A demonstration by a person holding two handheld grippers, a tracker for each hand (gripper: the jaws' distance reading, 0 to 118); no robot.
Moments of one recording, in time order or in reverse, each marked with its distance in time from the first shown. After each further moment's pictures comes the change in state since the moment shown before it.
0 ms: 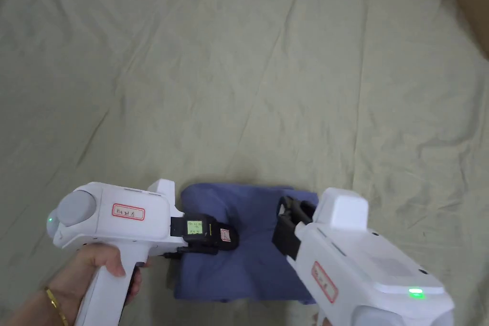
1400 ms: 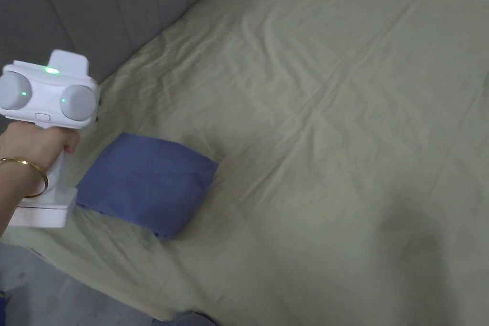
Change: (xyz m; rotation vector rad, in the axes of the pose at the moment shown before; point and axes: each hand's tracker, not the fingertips) left arm -0.028 0.042 0.357 0.846 1.458 -0.202; right arm -0.028 0.049 0.056 0.133 -0.005 0.078
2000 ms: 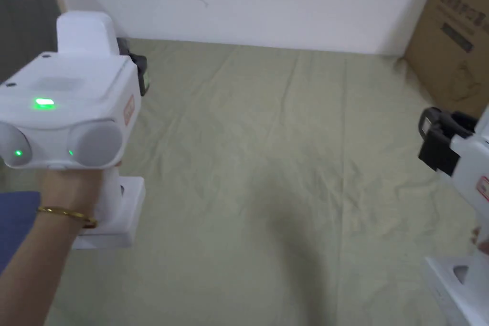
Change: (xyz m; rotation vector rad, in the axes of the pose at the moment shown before) left arm 0.168 0.011 0.306 0.637 -0.594 0.135; right arm 0.073 0.073 0.130 0.365 -0.188 0.148
